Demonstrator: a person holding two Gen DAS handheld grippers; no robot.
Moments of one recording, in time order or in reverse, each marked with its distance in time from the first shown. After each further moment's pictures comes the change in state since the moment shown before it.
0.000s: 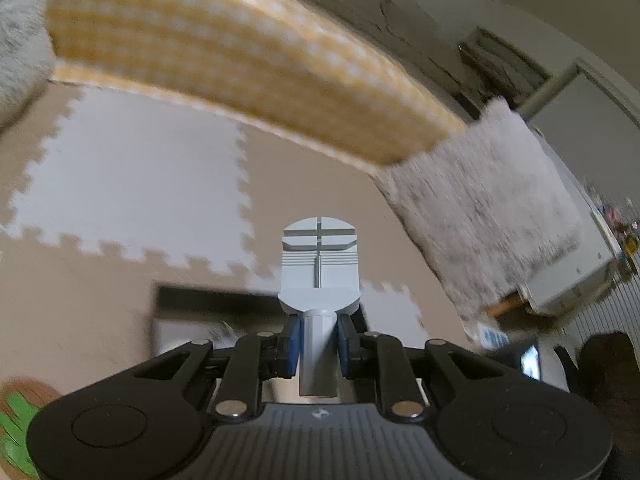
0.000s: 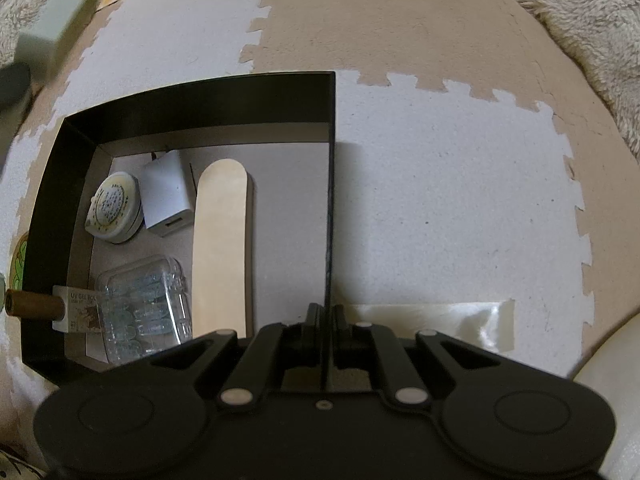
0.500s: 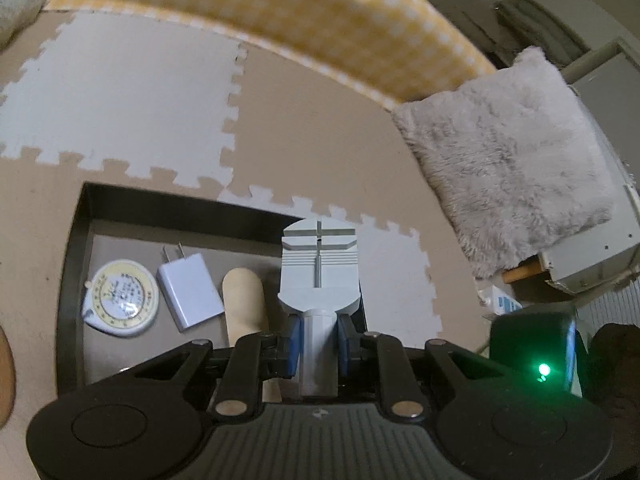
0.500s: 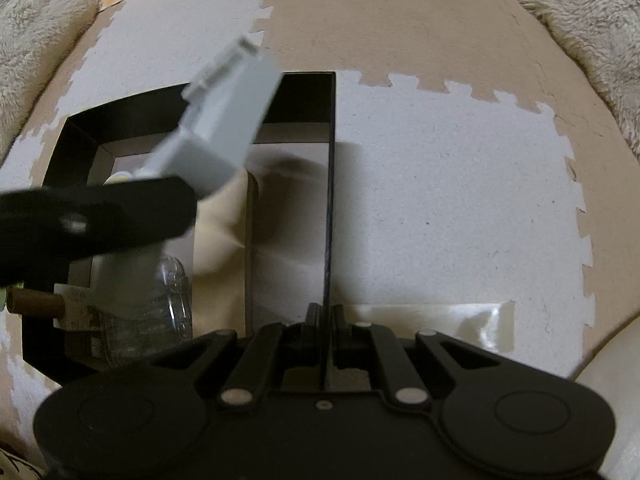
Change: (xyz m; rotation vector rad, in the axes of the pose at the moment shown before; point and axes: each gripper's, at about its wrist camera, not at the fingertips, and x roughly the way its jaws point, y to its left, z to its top) left arm 0.062 -0.025 -0.023 -0.092 0.158 0.070; right arm 0.000 -0.002 -0.004 -0.004 -0.005 0.007
